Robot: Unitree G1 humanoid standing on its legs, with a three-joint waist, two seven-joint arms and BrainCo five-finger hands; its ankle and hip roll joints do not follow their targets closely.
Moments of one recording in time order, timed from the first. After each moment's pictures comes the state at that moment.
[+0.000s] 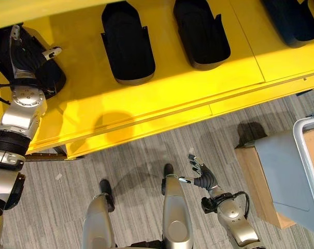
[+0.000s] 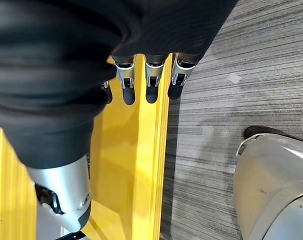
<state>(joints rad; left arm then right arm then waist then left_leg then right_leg) -0.95 0.72 -0.26 0.66 -0.37 -0.08 0.48 0.16 -0.53 0.24 0.06 0.29 -0.06 0.02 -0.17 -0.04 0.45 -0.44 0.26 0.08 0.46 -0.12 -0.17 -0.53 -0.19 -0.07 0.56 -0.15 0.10</state>
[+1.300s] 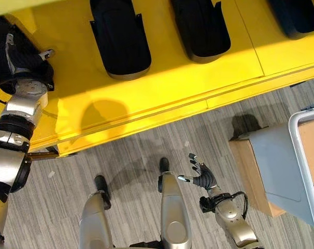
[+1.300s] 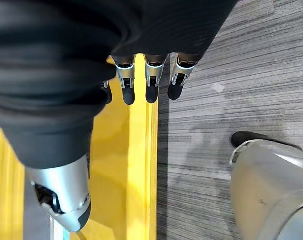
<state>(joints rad) -1.18 0.69 -0.35 1.05 -0.22 0.05 0.57 0.16 -0.53 0.26 0.02 0.33 -0.06 -0.03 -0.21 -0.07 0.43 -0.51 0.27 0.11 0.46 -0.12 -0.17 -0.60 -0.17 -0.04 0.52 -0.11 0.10</state>
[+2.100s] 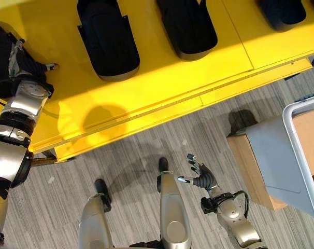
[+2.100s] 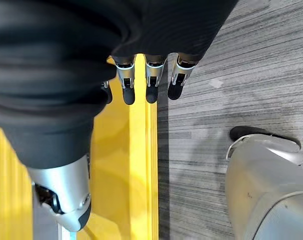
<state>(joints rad) -1.20 0.67 -0.41 1.16 -0.05 0.10 0.48 0.16 -0.57 0.28 0.02 0.35 -0.06 0.01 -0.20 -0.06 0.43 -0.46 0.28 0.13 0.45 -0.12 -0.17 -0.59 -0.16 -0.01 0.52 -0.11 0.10</state>
